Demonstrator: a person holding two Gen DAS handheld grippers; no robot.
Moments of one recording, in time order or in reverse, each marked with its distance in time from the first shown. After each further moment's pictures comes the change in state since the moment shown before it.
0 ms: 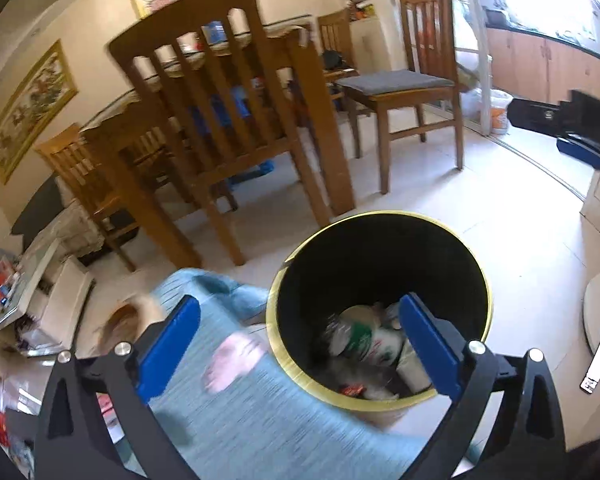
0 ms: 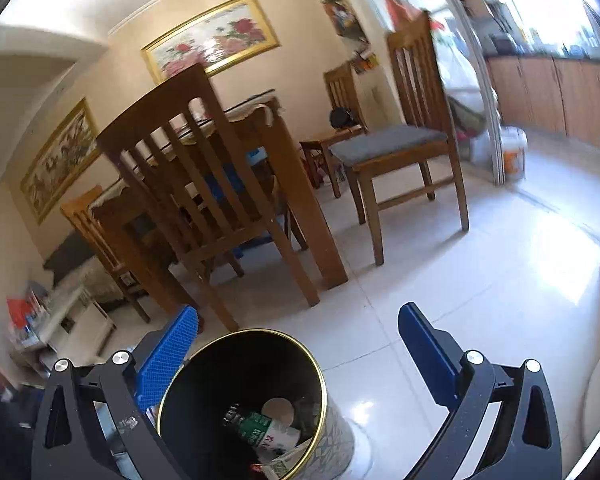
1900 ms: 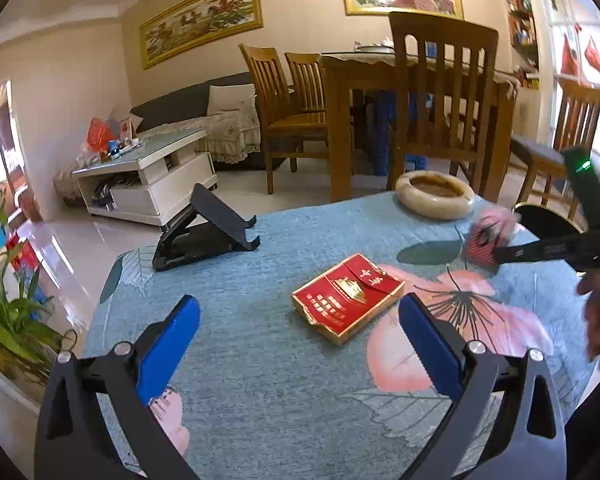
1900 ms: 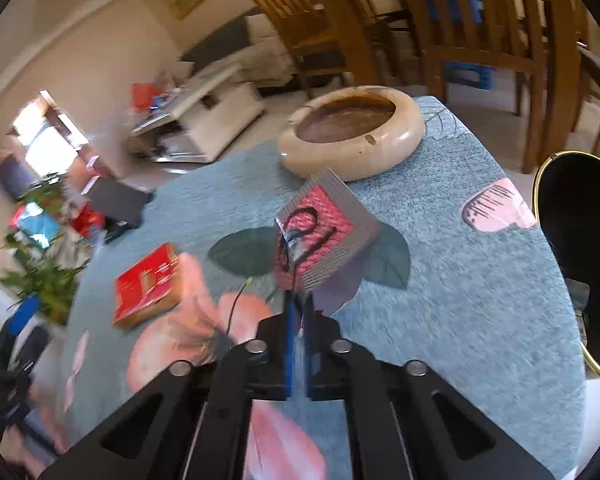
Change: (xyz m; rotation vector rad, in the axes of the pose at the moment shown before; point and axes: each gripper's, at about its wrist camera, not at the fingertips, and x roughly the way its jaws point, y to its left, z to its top) left arm -0.173 0.266 -0.258 -0.466 -0.009 0.302; right arm 0.021 0.276 -0.165 -0.347 0.654 0.546
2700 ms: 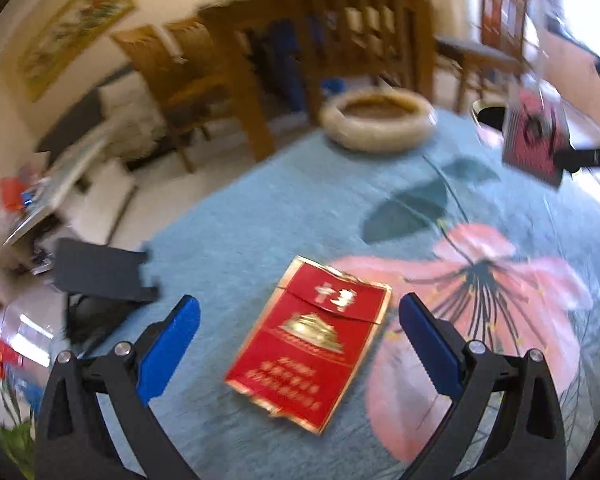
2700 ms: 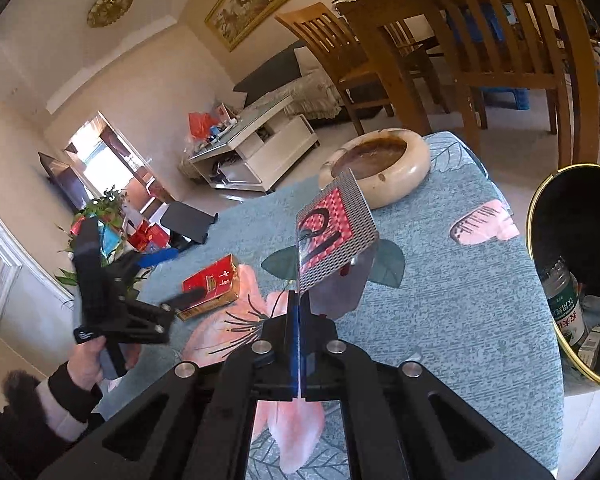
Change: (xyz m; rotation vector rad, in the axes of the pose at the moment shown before) left arm 0.118 -0.043 0.031 0.377 0.233 -0.244; right arm -0.047 -0.018 -0.011 0.011 -0.117 0.223
